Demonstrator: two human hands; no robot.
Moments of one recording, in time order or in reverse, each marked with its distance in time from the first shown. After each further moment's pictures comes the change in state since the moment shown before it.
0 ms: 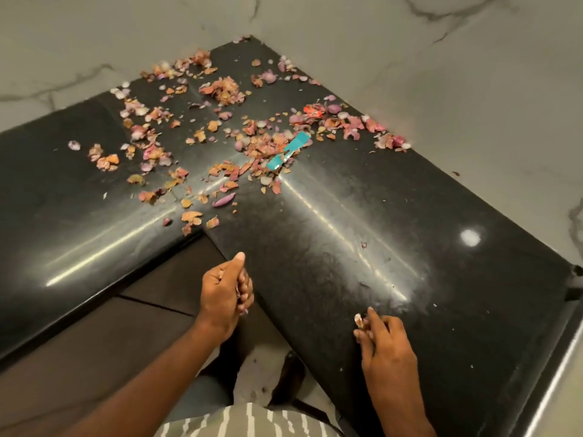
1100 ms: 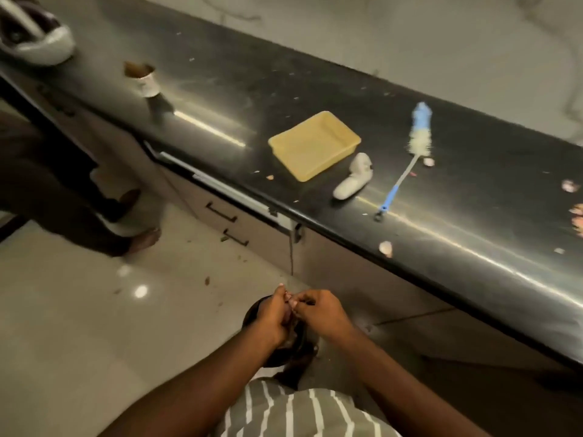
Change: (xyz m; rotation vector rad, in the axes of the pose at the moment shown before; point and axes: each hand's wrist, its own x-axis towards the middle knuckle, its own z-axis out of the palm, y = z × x) left_hand -0.258 -0.058 -0.412 -0.896 1.150 -0.385; right_hand -0.267 -0.421 0.304 -0.083 -1.430 -0.721
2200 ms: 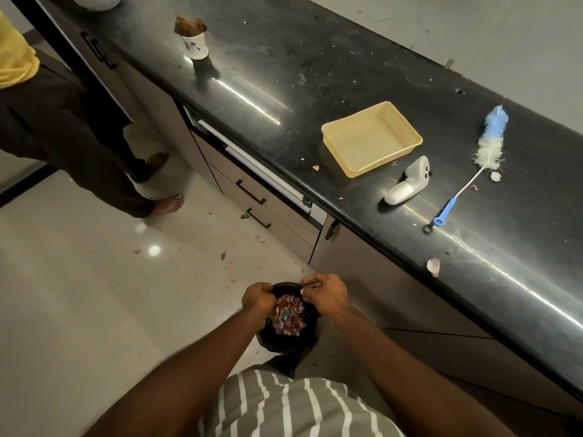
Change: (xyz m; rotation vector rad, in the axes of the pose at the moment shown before) left_hand 0.102 0.010 -0.103 0.345 0.325 0.145; right_hand 0.085 -0.008 0.059 0.012 0.031 0.174
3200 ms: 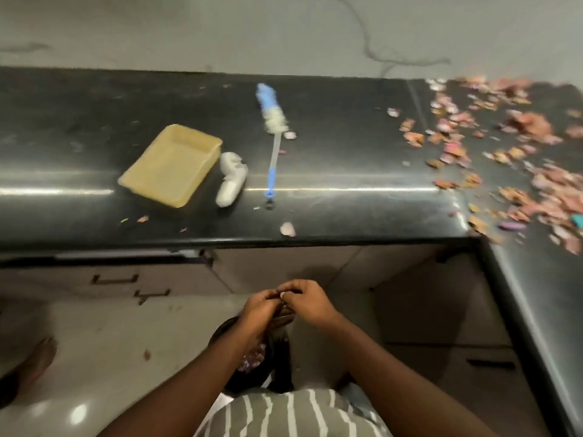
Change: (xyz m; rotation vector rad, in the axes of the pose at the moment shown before) left_hand -0.125 0.045 0.118 0.260 -0.743 0.221; right_hand -0.070 0.075 -0.090 0.450 0.299 -0.001
